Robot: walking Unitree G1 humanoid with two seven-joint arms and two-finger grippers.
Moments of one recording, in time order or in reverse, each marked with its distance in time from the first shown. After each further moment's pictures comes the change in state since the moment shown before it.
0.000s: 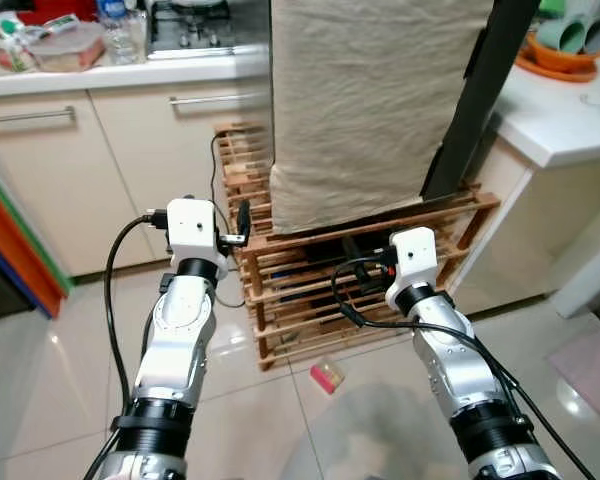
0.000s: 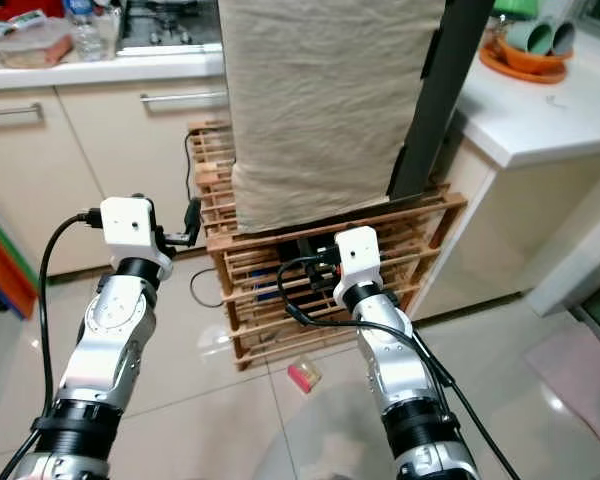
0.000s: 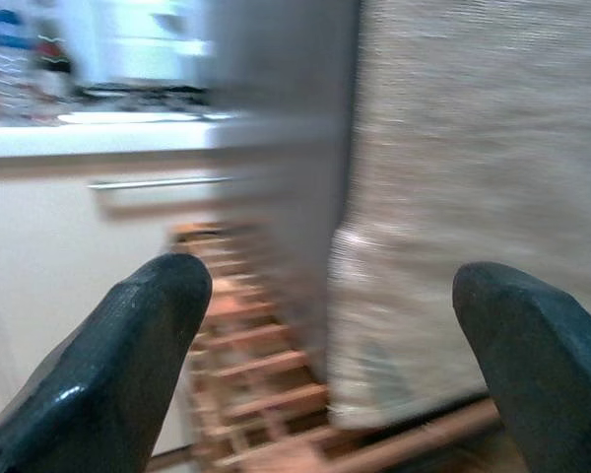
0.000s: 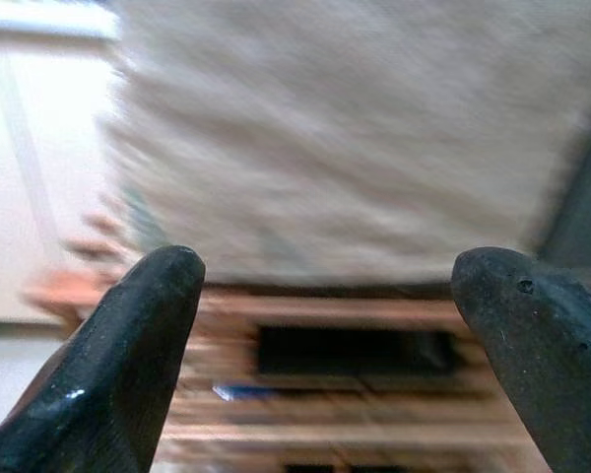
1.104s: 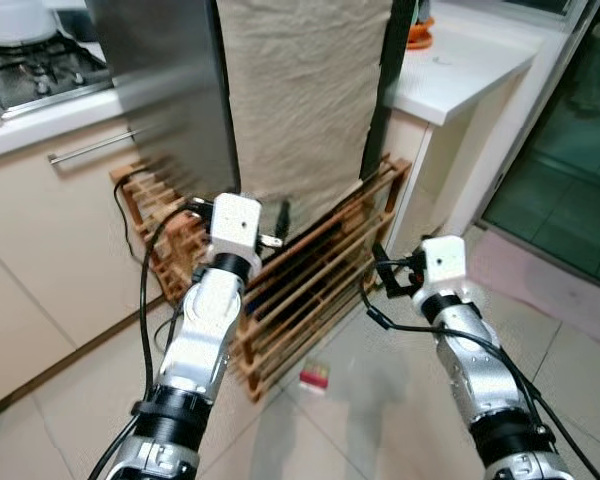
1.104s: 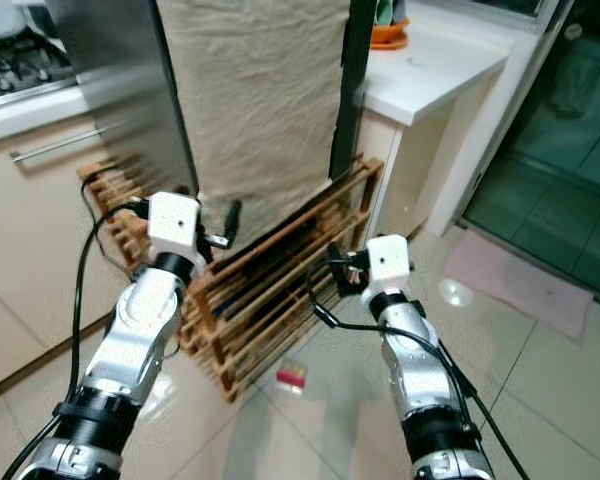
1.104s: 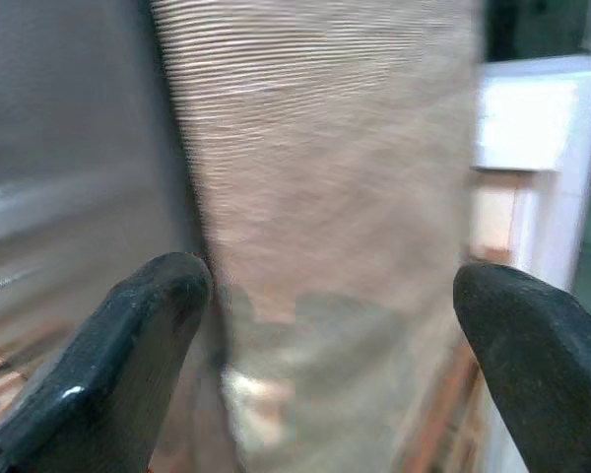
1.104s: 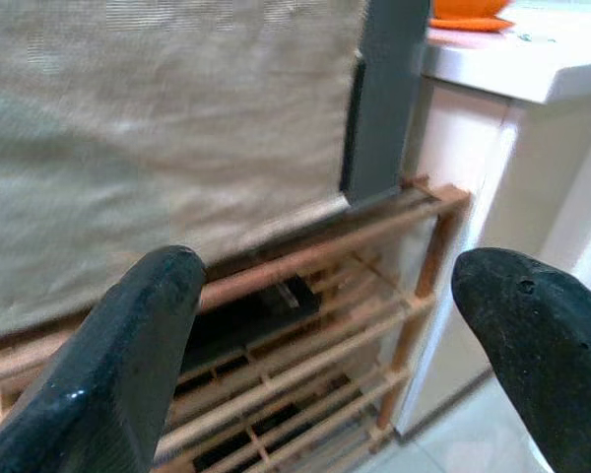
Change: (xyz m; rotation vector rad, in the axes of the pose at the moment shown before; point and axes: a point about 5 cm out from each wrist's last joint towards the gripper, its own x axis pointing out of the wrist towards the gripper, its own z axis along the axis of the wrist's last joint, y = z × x) left arm 0.008 0.000 0.004 0.133 -0.023 -0.070; right arm -0.001 -0.003 -0.002 0.054 -0.007 -0.035
